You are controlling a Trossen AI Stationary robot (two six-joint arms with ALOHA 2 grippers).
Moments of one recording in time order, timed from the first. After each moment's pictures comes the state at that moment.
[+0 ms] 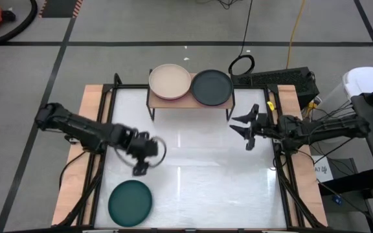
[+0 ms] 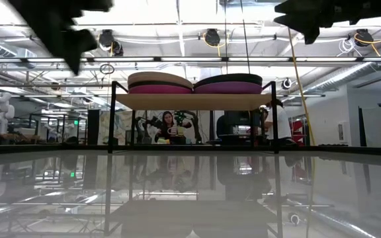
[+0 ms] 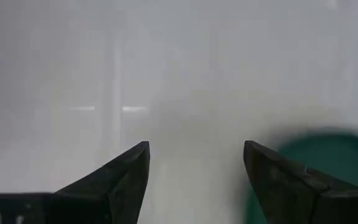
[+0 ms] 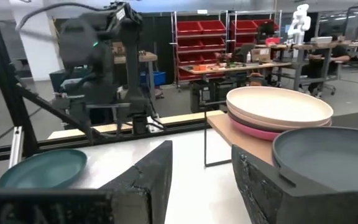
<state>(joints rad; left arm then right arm) -0.25 1.34 1.08 -0.92 0.04 -0.30 0.09 0.60 0.39 0.23 0.31 0.07</state>
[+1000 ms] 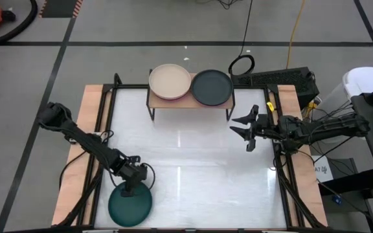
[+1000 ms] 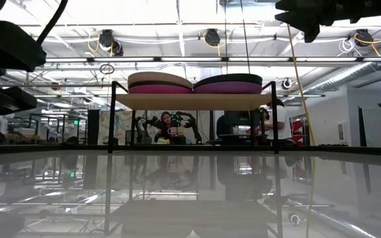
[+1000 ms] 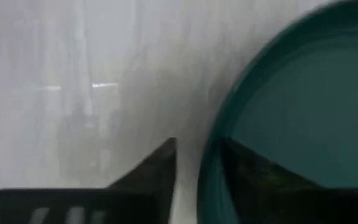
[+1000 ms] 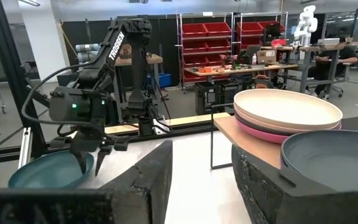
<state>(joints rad) -0.59 1.39 0.65 -0.47 0.07 -0.57 0.11 0.60 0.39 0.24 0.31 0.07</state>
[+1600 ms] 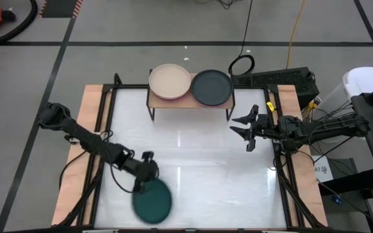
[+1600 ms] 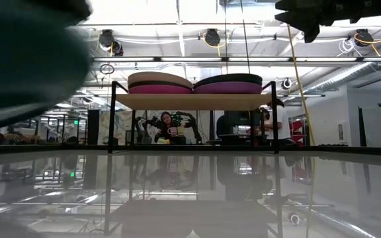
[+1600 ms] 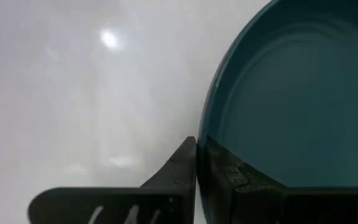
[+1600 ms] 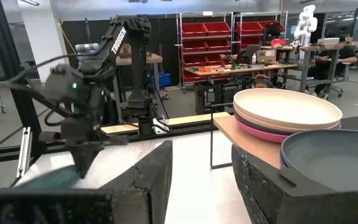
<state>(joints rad) -0.49 1.38 0.73 -0.30 -0.04 -0.35 0.11 0.60 0.39 0.24 0.31 0.07</state>
